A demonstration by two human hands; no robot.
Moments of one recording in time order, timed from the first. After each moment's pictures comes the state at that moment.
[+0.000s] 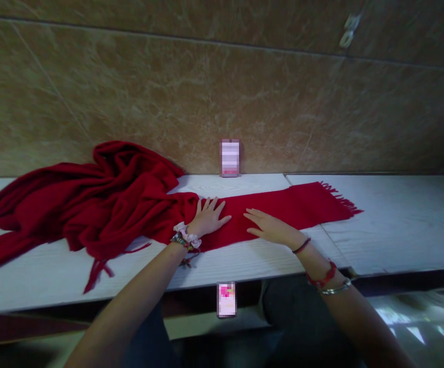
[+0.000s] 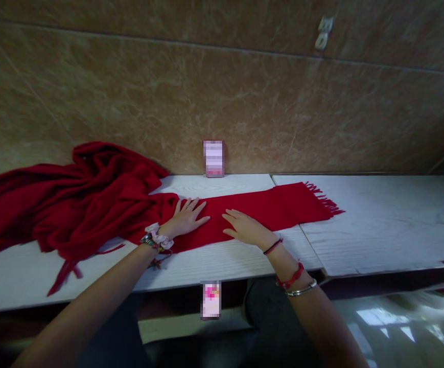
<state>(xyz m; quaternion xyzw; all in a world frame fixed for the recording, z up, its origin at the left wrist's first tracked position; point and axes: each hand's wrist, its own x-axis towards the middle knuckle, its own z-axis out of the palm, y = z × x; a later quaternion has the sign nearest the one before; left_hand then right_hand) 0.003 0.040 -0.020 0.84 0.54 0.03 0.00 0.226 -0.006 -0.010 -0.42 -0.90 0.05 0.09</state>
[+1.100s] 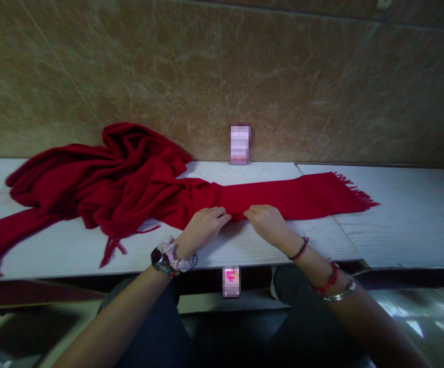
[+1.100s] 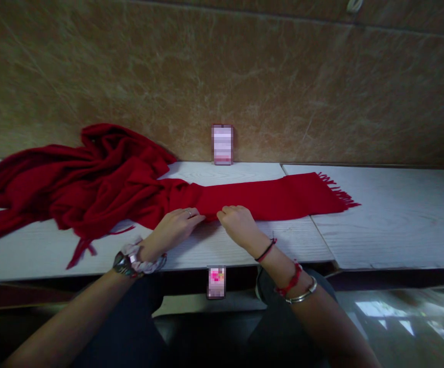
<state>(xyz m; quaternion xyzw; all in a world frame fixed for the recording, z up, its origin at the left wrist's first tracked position) -0.019 -0.036 0.002 0.91 0.39 0.08 -0.13 0.177 -0.042 0.013 -0.44 -0.89 -0.10 0.05</state>
